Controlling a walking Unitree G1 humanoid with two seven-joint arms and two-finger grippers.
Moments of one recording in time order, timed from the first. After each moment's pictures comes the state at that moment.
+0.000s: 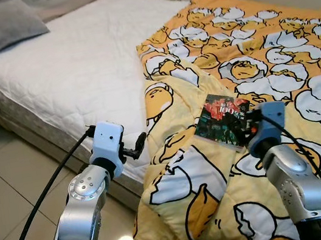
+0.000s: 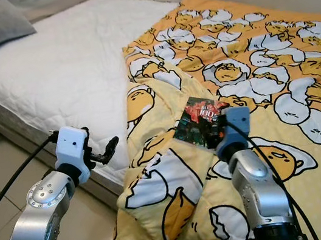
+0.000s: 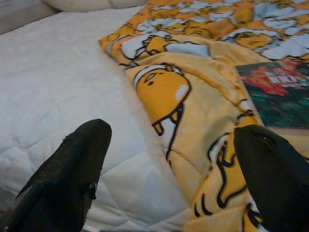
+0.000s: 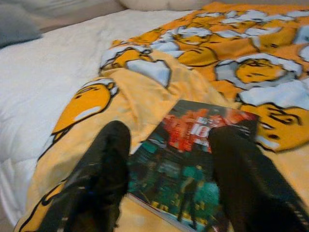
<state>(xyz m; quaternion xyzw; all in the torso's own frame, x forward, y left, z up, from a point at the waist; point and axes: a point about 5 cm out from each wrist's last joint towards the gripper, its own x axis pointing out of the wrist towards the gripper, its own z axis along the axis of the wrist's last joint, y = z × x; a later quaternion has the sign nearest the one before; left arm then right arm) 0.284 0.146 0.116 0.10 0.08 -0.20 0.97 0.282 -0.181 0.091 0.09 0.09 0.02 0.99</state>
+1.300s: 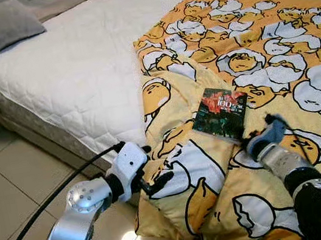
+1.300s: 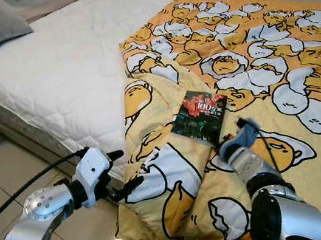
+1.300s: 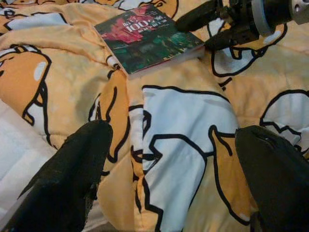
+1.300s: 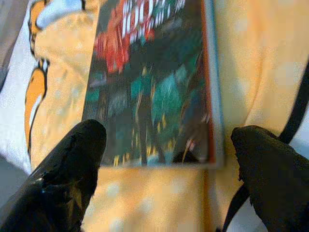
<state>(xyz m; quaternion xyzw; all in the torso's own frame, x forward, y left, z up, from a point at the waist) 0.251 0.131 0.104 0.16 0.14 -0.44 0.87 0.320 -0.199 0.024 0.41 0.25 -0.06 0.87</state>
